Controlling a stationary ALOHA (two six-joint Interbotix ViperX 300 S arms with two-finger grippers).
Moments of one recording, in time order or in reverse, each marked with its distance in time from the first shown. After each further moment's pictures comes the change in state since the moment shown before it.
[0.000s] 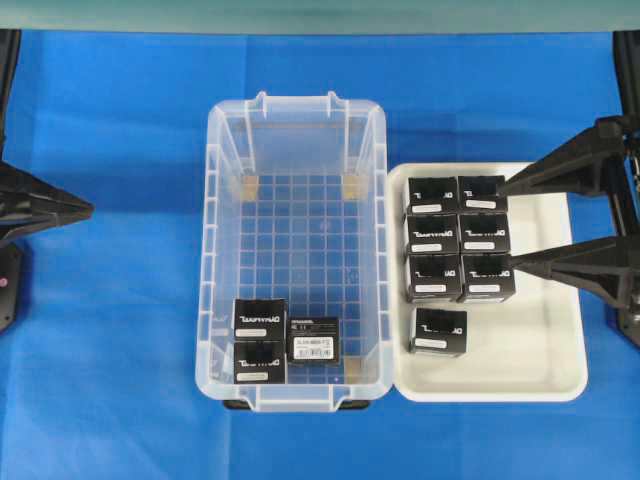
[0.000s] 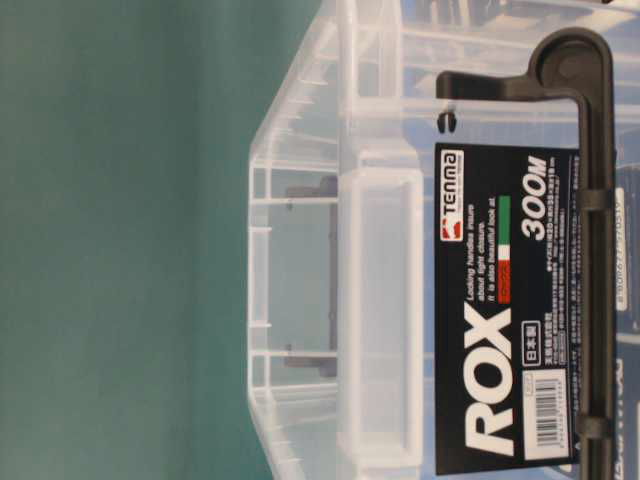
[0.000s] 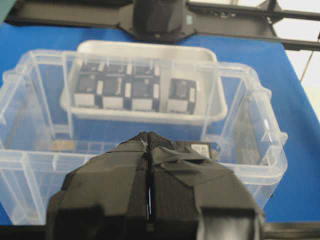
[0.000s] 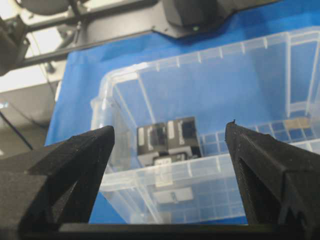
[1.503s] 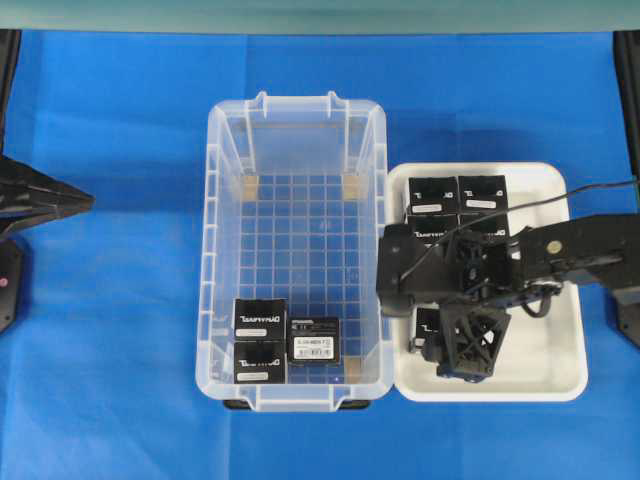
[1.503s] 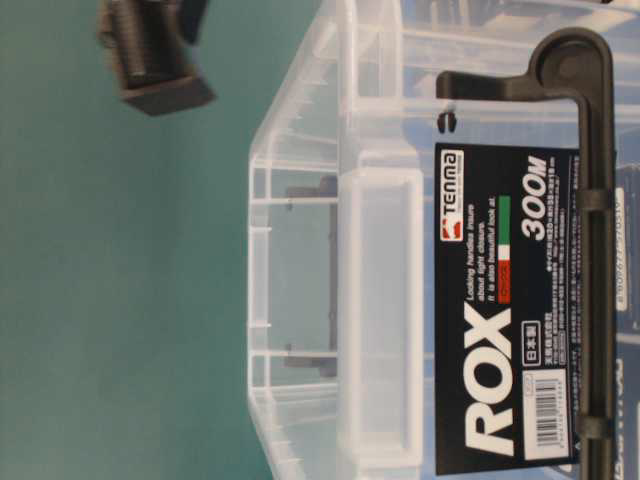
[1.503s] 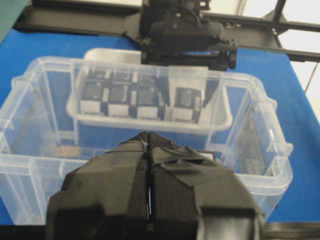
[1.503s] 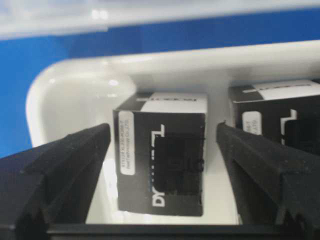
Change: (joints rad) left arm 0.020 0.000 0.000 0.000 -0.021 -0.006; right arm 0.067 0.758 -0.144 0.005 0.333 0.005
